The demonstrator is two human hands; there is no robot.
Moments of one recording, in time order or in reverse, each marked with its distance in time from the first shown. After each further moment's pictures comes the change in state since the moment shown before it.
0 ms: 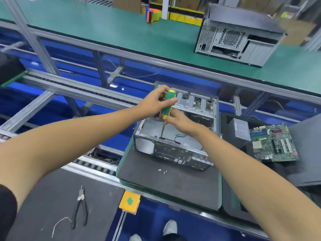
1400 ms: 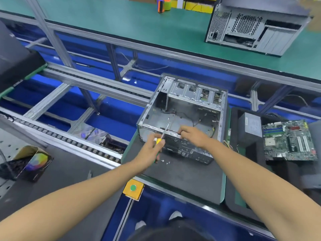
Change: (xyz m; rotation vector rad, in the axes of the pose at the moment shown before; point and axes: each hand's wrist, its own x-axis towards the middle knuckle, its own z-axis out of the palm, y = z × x) left_hand -0.164 -0.063 0.106 -0.225 0.185 -0.520; right_hand -0.041 0.106 0.007 -0.235 -0.109 0.103
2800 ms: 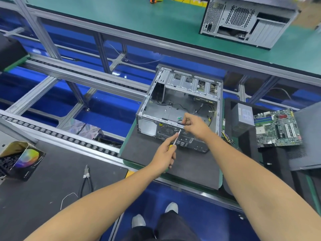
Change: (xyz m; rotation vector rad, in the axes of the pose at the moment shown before) left_hand -0.022 -0.036 0.058 -0.227 -0.081 -0.096; right_hand -0.015 0.003 0.016 0.117 0.233 0.051
